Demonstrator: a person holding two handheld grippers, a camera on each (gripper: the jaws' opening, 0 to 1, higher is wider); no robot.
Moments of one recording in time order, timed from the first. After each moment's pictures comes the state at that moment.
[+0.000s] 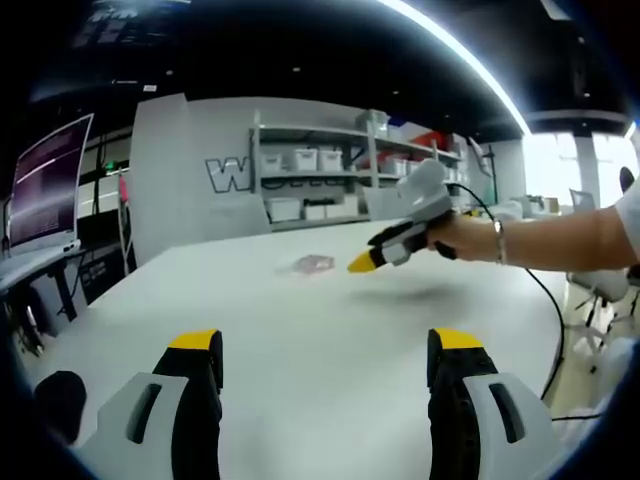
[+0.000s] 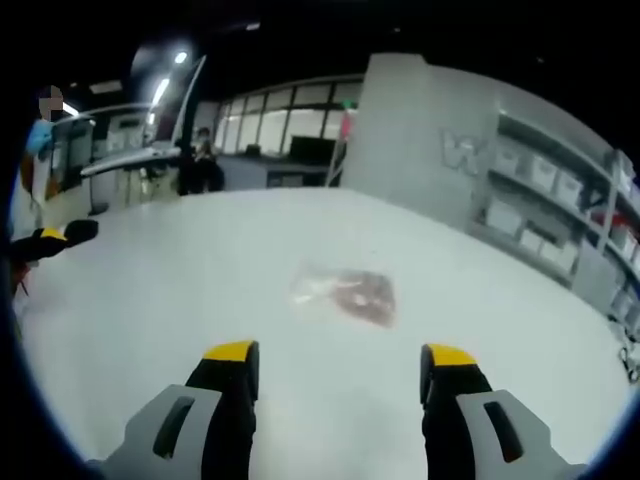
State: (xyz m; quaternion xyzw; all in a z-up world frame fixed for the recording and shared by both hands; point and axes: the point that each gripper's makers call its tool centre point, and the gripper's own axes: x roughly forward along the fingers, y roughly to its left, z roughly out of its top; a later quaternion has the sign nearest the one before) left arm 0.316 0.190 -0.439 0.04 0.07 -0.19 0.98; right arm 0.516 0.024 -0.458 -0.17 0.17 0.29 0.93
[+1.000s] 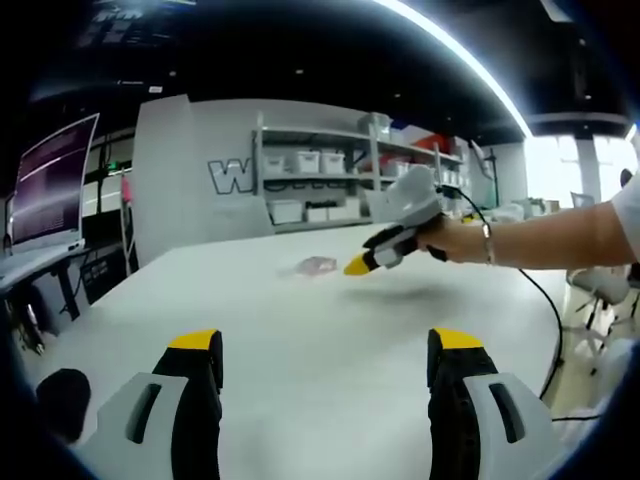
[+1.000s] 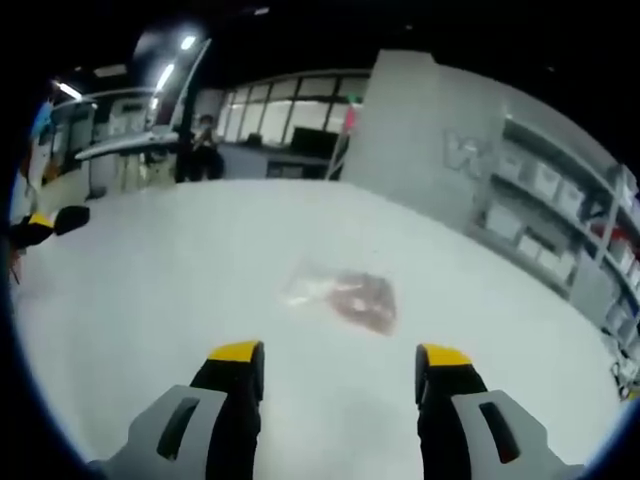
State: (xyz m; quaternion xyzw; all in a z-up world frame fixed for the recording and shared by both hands) left arm 0.311 0.197 -0.437 0.03 0.06 -0.19 0.98; right arm 0.527 0.031 -0.461 -0.19 0.17 0.28 0.92
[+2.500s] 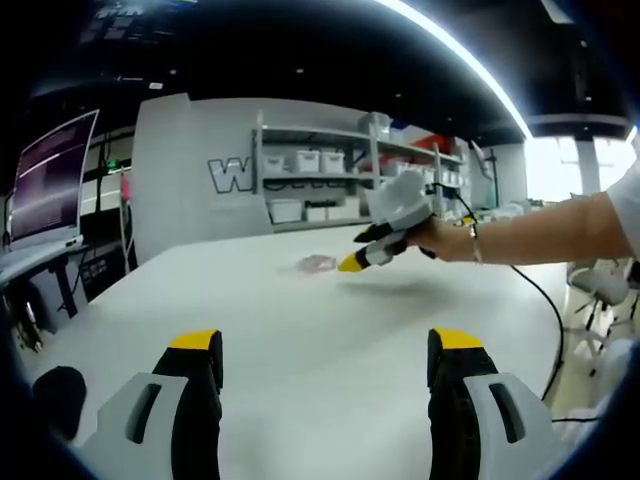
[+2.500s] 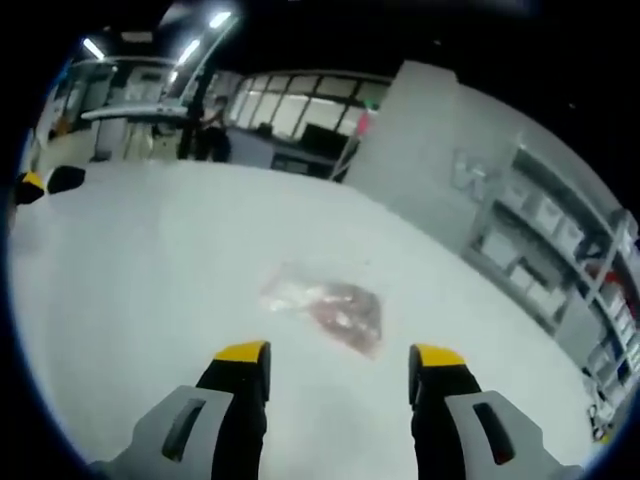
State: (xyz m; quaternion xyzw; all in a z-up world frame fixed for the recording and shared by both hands) left arm 0.316 0.199 -0.440 0.03 0.06 -0.19 0.98; right arm 0.556 0.036 -0.458 -0.26 0.14 0.28 0.91
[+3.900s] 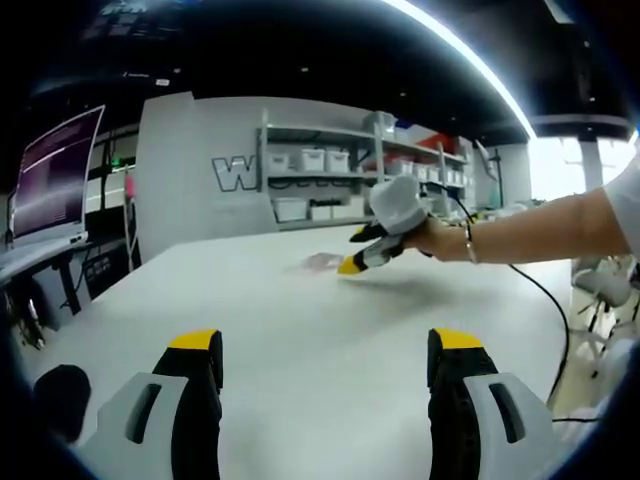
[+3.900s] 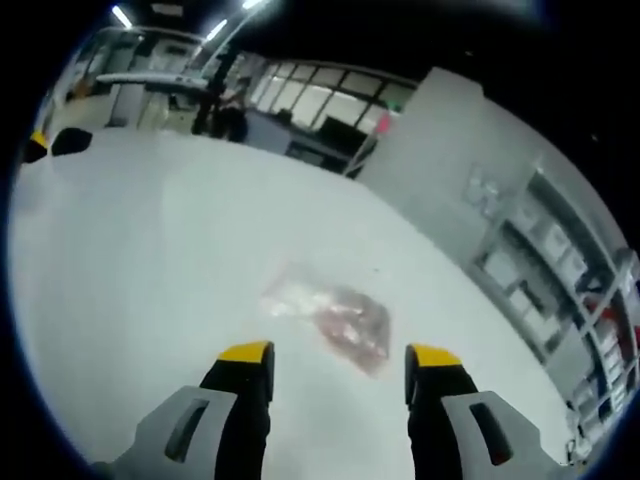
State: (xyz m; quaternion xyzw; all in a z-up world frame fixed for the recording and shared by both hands) left arm 0.319 0.207 -0.444 0.03 0.07 -0.18 0.98; right arm 0.584 0.053 -0.464 -0.33 0.13 0.29 0.89
